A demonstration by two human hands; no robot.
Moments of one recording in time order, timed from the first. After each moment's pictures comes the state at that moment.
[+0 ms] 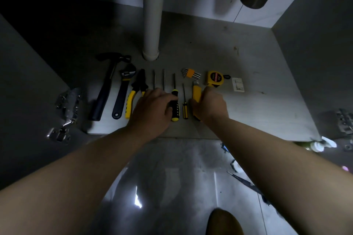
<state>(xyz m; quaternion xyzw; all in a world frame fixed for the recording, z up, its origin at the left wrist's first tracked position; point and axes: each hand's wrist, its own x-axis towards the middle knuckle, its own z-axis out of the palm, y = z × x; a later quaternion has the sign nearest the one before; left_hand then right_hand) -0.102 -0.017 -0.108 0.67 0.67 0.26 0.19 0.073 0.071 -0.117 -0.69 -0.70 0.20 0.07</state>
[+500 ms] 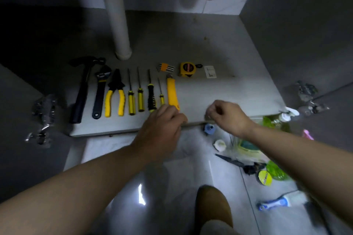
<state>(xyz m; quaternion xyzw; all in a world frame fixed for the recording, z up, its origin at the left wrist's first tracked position) -0.025 -0.067 -0.086 0.82 0.51 0.22 0.14 0.206 0.012 -0.071 -0.63 -0.72 0.29 0.06</state>
